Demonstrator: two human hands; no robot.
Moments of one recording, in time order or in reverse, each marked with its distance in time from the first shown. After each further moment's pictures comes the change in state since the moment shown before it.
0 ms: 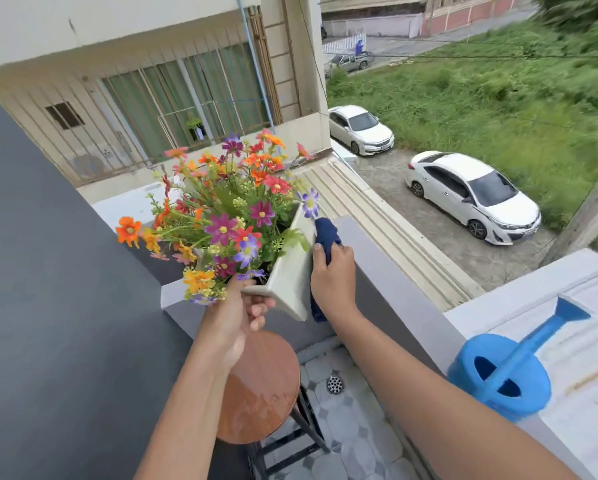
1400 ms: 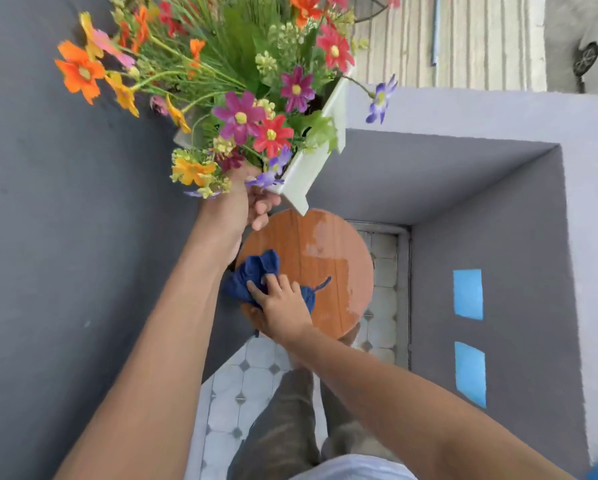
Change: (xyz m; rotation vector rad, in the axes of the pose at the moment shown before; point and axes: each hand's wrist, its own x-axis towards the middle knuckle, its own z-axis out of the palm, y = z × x) left_hand 0.211 -0.069 -0.210 0.015 0.437 -0.152; right_hand -0.135 0.278 0.292 -0.786 -1.139 -0.575
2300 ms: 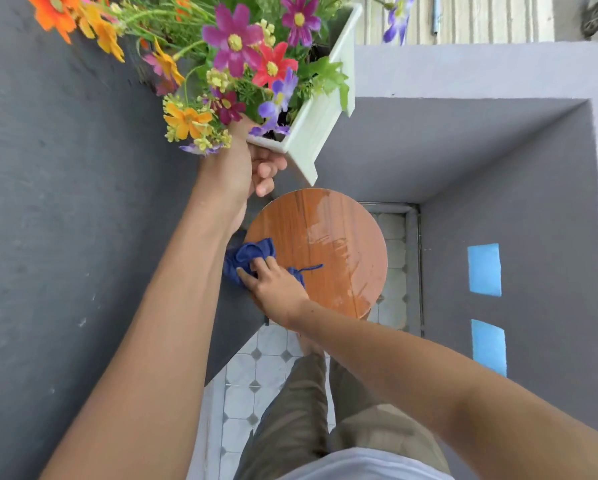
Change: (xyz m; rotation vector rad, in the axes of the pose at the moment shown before) left_hand 0.008 0.012 0.002 -0.005 -0.033 0.031; right_hand 0.026 -0.005 0.031 0.017 0.006 -0.230
